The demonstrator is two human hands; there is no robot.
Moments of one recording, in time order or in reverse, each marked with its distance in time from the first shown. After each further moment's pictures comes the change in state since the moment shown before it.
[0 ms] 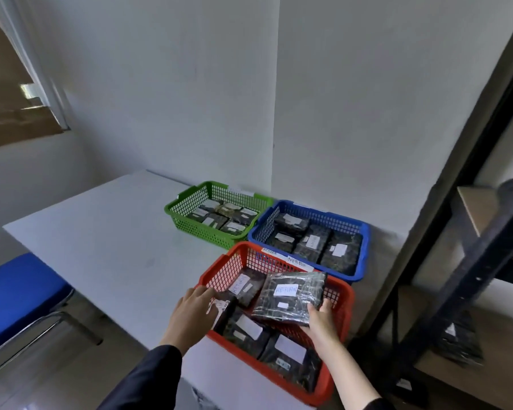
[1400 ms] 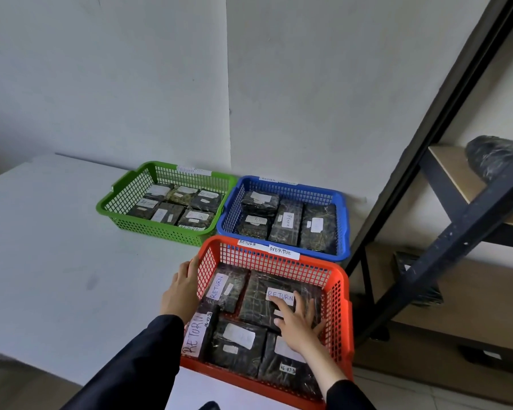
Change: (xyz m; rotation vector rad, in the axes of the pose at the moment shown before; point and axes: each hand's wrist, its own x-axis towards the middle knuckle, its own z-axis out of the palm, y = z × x) left_hand 0.117 -0.029 0.050 -0.079 -0.222 0.020; right_hand -0.004 0.009 0.044 -0.944 -0.104 -0.007
